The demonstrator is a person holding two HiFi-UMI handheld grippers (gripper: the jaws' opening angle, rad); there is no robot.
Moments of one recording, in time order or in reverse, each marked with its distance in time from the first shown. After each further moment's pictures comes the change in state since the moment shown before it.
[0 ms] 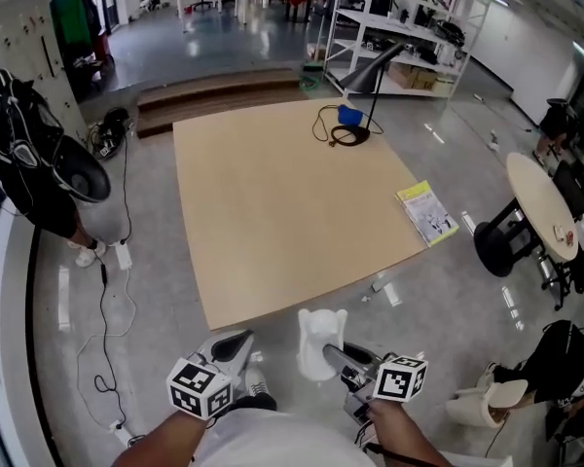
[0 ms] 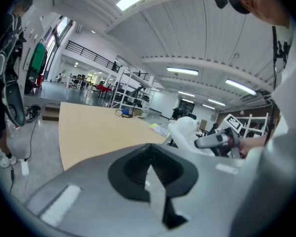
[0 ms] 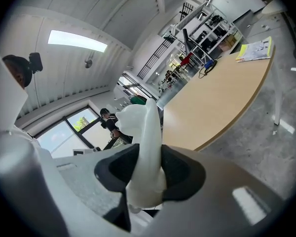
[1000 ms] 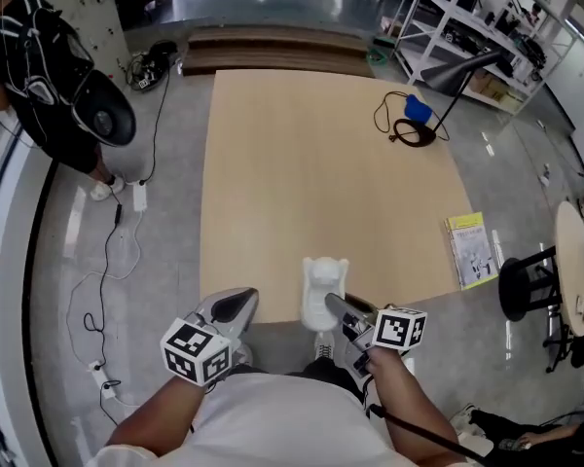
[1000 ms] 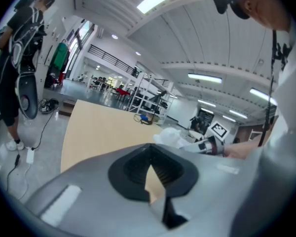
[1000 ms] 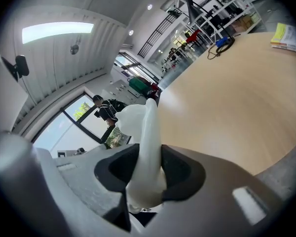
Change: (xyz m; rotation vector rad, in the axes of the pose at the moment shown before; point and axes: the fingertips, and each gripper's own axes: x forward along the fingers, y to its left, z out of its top) left arm 0.074 0.093 0.046 -0.138 -0.084 0.172; right arm 0.141 -0.101 0.098 -0.017 0.250 0.037
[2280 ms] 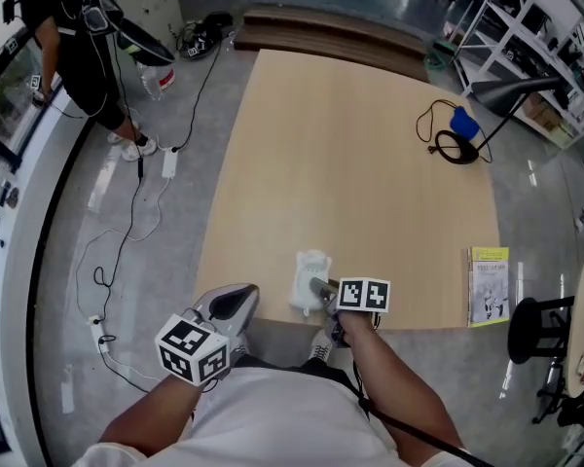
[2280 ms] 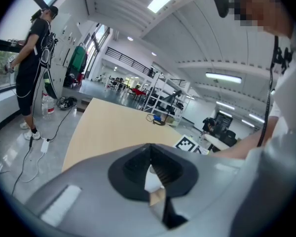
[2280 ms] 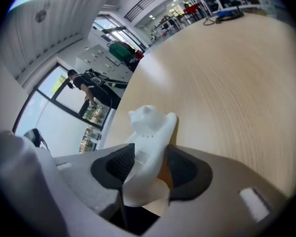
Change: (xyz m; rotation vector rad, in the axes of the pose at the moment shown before) left arm 0.010 -0.013 -0.002 -0.104 -0.009 0.196; right arm 0.093 -0.118 -0.033 -0.025 0.393 -0.219
